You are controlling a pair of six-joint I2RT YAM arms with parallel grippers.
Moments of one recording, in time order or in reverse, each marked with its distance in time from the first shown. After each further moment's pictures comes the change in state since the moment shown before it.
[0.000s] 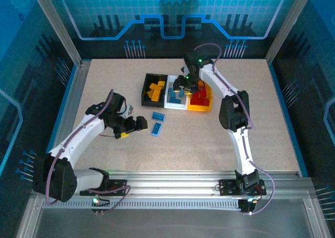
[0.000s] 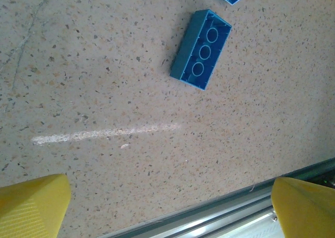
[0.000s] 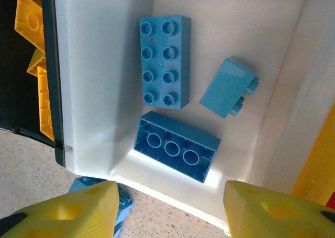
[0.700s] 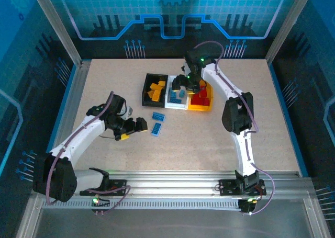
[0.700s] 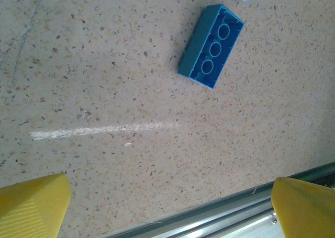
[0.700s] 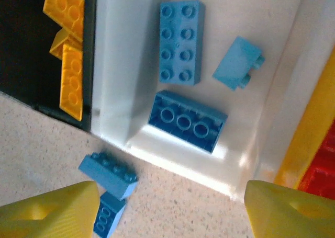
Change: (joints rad) left arm 0.000 0.000 -0.036 0.026 -0.001 -0.029; right arm 0.016 -0.114 -0.082 -0.010 0.009 -0.023
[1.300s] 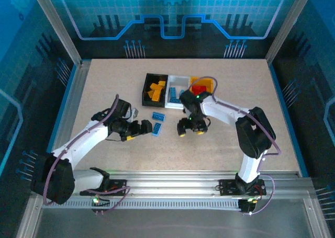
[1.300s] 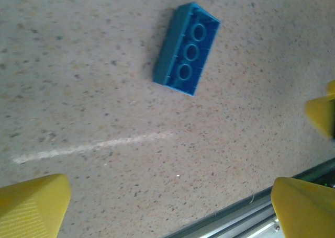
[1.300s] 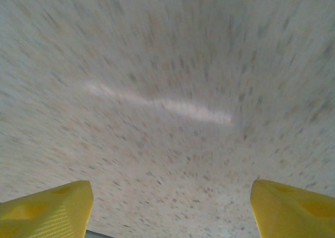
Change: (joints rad) left arm -0.095 -0.012 -0.093 0.185 0.001 -0.035; right arm 0.229 -0.435 -0.882 0.124 0.130 0.045
